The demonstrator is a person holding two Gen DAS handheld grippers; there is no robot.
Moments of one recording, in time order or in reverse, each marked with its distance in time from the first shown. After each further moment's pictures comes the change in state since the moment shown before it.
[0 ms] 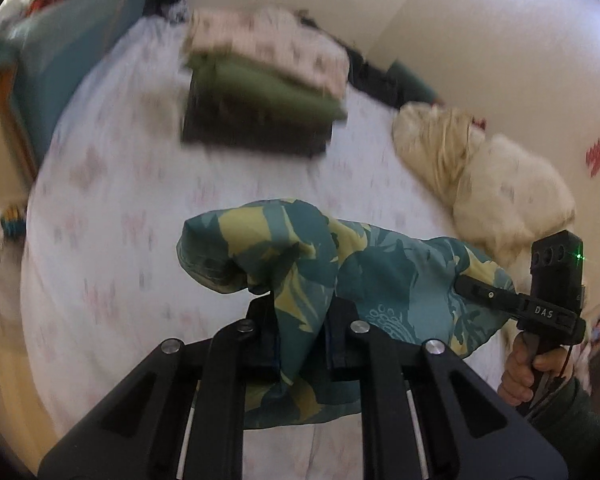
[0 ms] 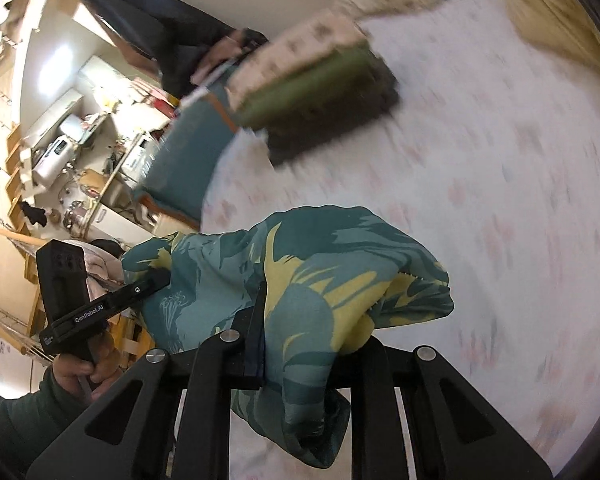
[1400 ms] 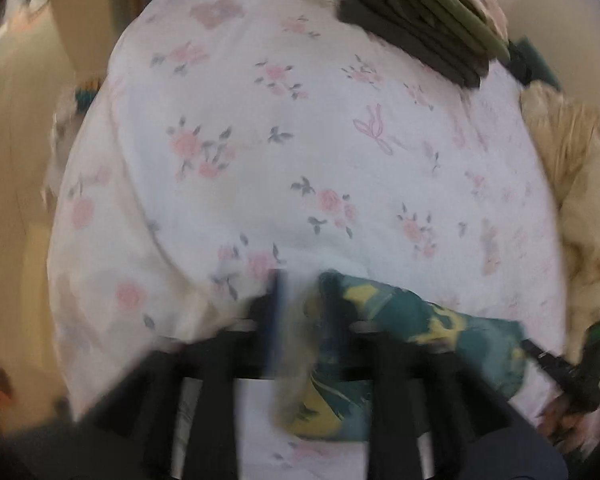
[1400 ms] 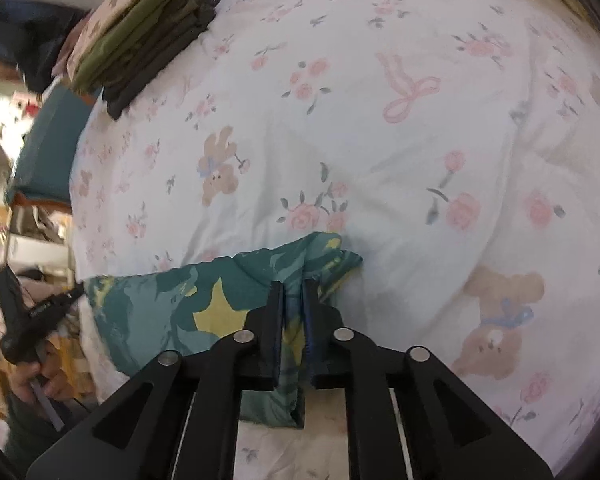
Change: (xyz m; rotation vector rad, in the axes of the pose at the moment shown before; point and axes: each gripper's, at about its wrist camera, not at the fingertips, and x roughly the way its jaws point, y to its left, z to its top) left arm 0.041 0.094 -0.108 -0.305 0.238 0.304; right arm 0.011 -0.115 -0.109 0.331 0.184 -0.333
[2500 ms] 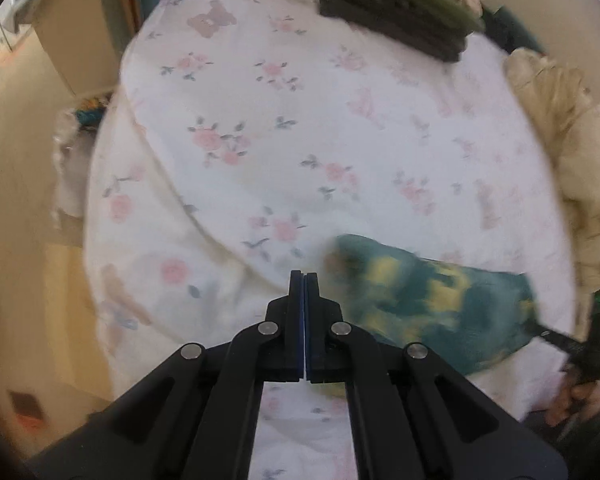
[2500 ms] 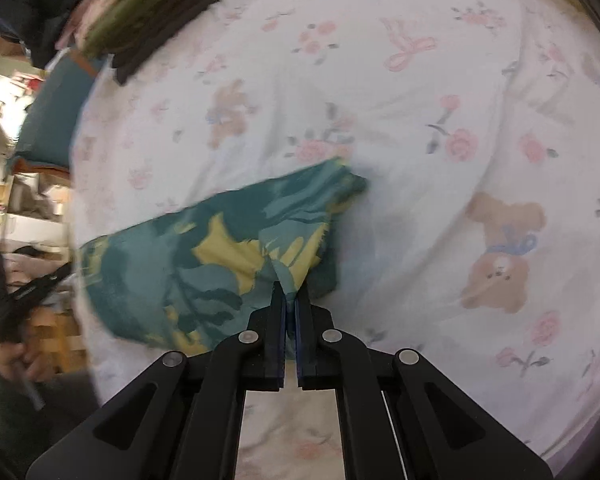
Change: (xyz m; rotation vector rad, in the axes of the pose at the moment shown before) left arm -0.029 0.000 -0.012 0.144 0.025 0.006; right arm 0.001 0.017 -0.036 -0.073 0.084 -0.015
